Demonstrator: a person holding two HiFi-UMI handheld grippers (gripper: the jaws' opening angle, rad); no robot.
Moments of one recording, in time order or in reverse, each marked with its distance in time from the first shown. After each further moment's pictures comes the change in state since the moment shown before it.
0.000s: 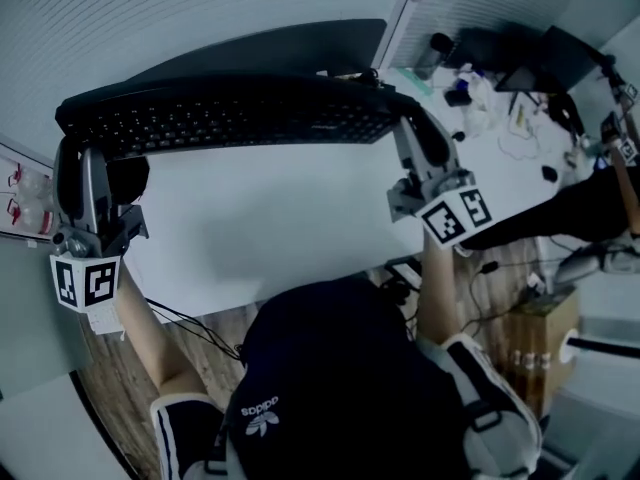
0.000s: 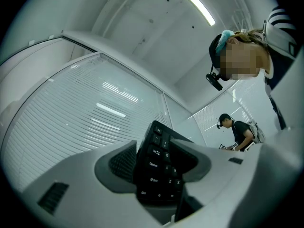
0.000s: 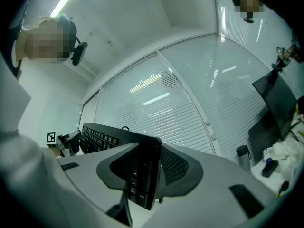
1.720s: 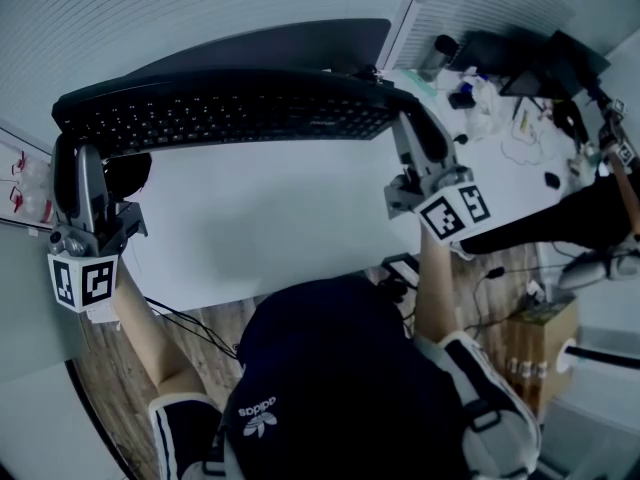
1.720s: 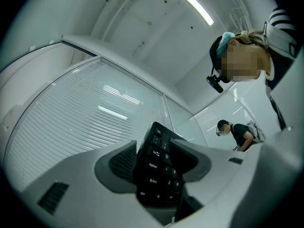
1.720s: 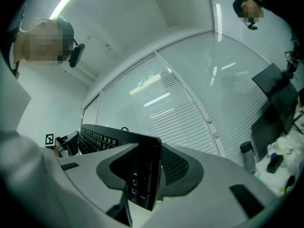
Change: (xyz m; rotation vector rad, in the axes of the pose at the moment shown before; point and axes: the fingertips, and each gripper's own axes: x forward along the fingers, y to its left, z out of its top) left arm -0.004 -0.012 0.013 0.011 -0.019 0.024; right arm 0.004 -0.006 -0.001 0.055 -0.009 0.018
